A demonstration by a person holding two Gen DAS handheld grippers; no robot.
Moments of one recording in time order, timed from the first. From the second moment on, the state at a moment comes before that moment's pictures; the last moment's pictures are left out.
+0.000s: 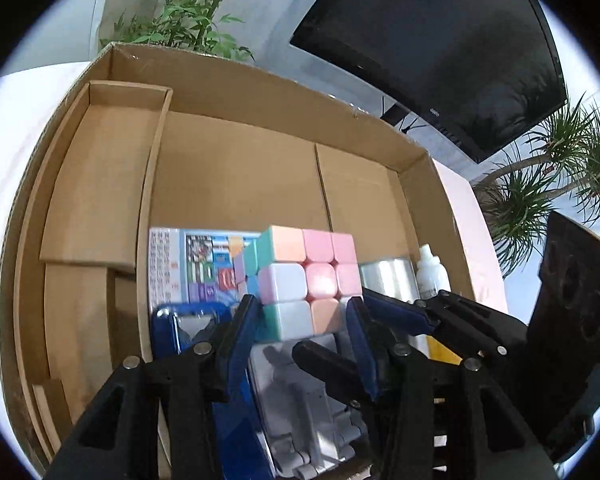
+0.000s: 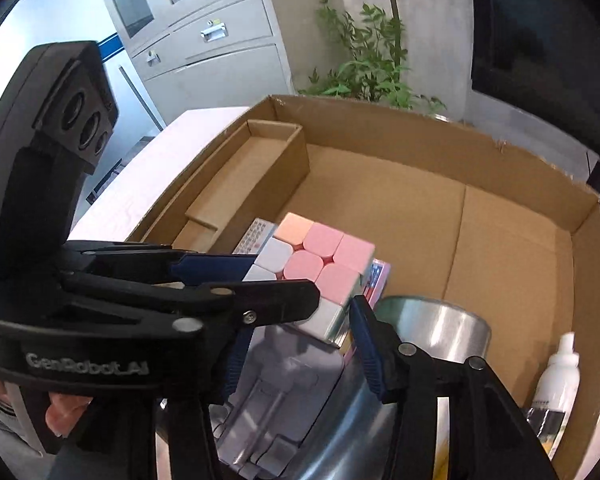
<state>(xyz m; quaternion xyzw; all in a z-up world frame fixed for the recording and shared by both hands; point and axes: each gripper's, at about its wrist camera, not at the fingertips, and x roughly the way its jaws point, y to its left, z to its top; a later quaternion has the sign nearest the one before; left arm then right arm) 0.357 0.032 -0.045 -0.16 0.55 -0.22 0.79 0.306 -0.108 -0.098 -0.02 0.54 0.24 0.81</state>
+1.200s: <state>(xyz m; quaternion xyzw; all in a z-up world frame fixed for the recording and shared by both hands) 0.086 0.096 -0.098 -0.21 0.56 -0.07 0.80 -0.061 -0.105 -0.075 -0.08 0.45 0.24 0.86</state>
